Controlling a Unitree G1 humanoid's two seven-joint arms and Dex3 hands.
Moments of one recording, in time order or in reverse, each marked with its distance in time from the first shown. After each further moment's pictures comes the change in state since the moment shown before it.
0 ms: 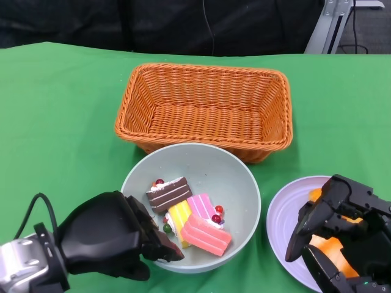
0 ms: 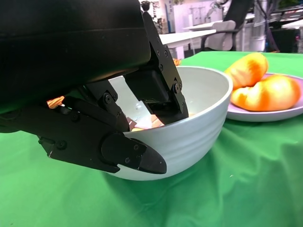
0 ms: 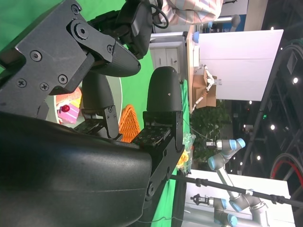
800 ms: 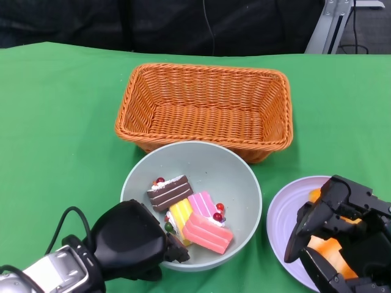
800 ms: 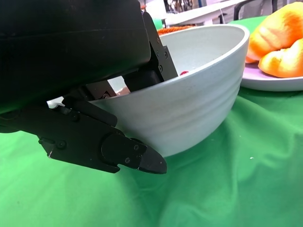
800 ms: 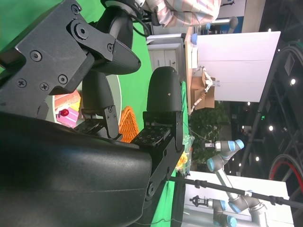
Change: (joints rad) left arm -0.002 -0.014 -0.238 -0.050 0.043 0.388 -0.003; right arm 0.002 0.000 0.006 0.000 0.006 -0.005 0.003
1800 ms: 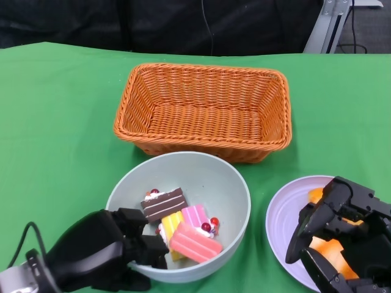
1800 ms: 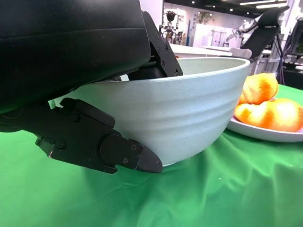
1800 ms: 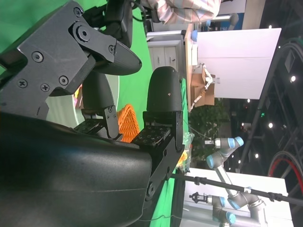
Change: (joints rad) left arm -0.050 0.082 -0.001 0.345 -0.129 -0.417 0.415; right arm 0.012 0.001 0.001 0.002 -0.009 -0.020 -0.007
